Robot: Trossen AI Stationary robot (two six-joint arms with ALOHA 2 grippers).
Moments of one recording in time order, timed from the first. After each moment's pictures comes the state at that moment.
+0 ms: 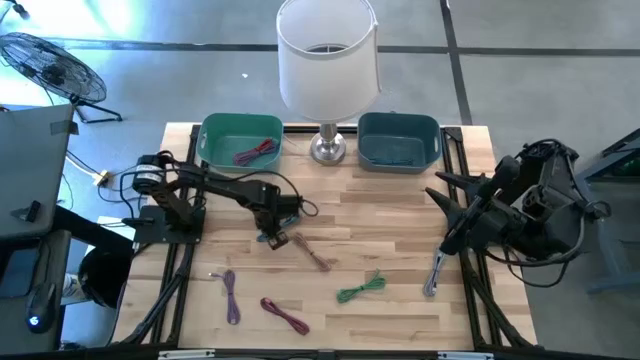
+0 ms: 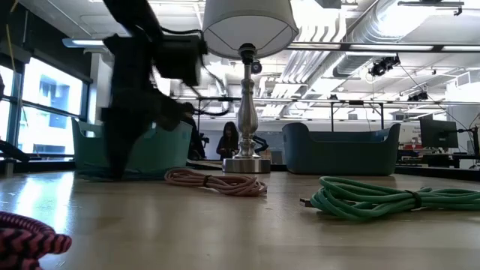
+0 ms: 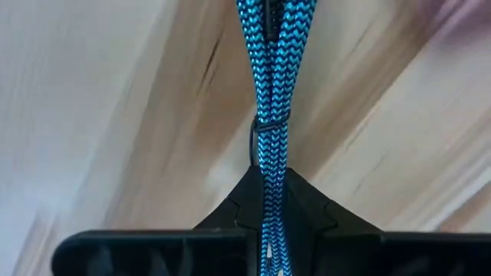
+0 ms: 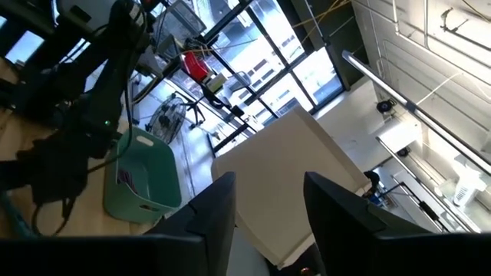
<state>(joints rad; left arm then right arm) 0.03 1.68 0.96 -0.78 0.15 -0.55 0.94 1.25 1.64 -0.40 1.52 -0.81</state>
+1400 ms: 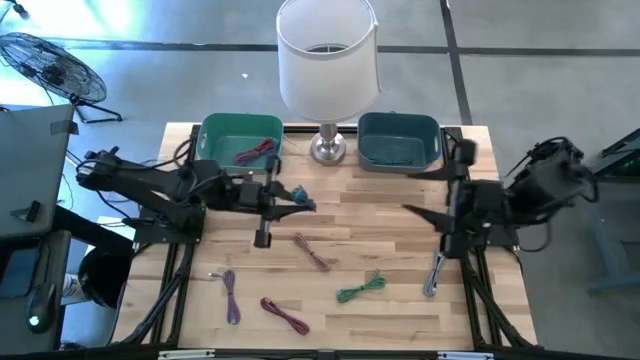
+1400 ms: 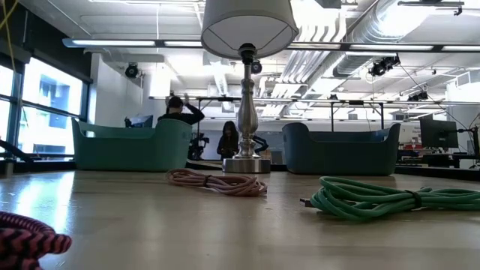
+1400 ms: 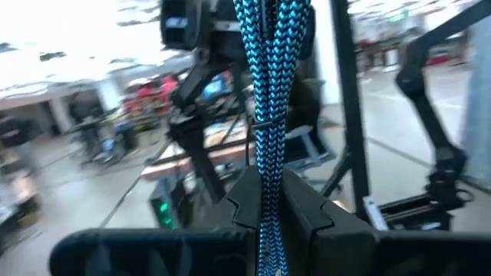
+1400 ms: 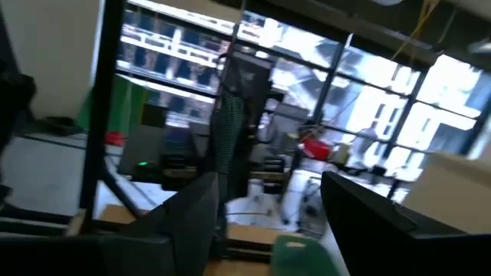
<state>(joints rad) -0.24 1.20 1.21 0.18 -0.12 0.24 0.67 1.21 1.64 -0.30 0.79 -0.33</state>
